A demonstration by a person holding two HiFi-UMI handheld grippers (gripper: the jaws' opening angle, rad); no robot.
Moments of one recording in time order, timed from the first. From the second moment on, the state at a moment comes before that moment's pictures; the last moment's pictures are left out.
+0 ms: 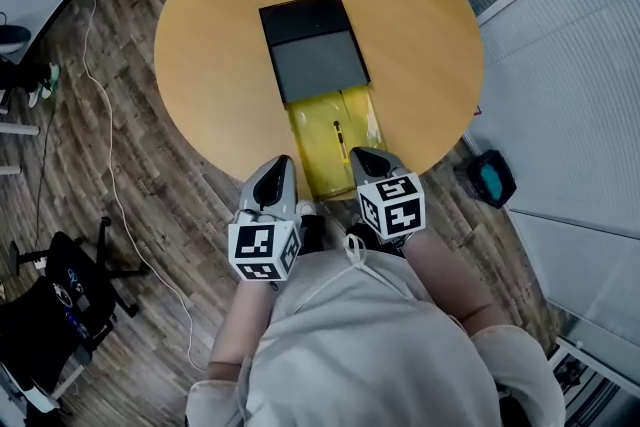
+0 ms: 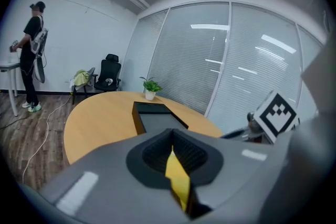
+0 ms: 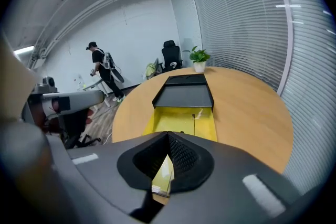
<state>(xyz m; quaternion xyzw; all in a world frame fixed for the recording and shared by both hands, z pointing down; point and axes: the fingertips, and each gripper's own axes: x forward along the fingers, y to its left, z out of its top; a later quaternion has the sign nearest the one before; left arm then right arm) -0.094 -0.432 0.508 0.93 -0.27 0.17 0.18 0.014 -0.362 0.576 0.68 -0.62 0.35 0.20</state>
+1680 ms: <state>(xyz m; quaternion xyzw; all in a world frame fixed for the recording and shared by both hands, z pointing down) -0.093 -0.471 0.539 0.94 -0.23 0.20 0.16 0.024 -0.407 0.665 0.66 -0.55 0.41 0.30</state>
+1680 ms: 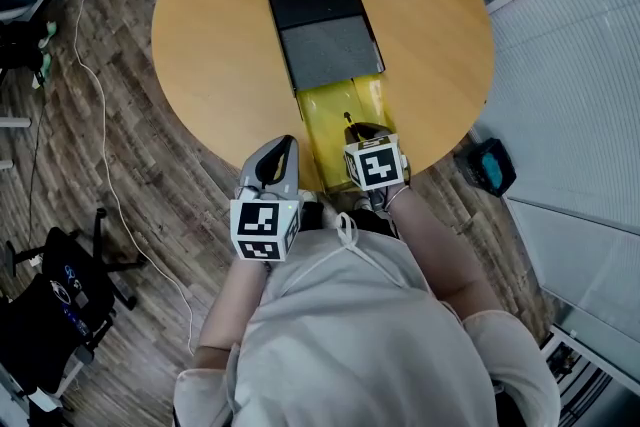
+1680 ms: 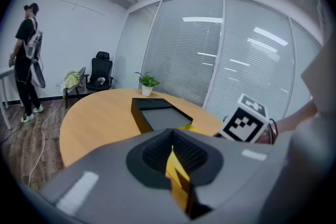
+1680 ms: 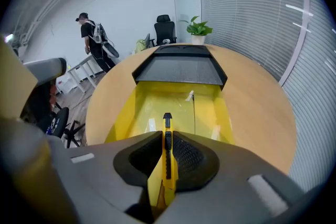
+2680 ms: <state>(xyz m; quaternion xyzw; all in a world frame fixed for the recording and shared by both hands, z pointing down) -0.088 -0.484 0.384 0.96 -0.28 0.06 0.07 0.002 -0.423 0.415 0.71 -0.67 0.19 0.11</state>
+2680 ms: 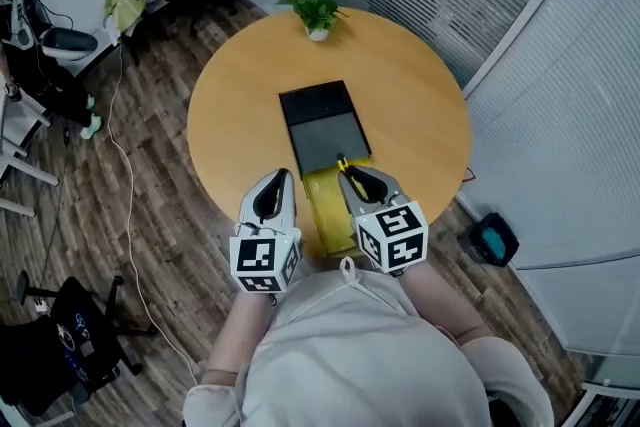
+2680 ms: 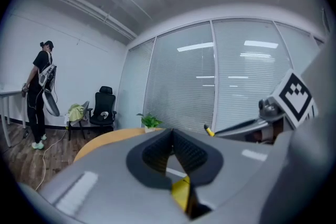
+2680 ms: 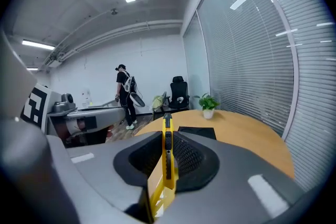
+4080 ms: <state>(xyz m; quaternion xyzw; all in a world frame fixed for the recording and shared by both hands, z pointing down) -0.106 -0.470 0.393 0.96 -0.26 0.08 0.07 -0.017 -0.410 0.422 0.72 -0.66 0.18 0.08</state>
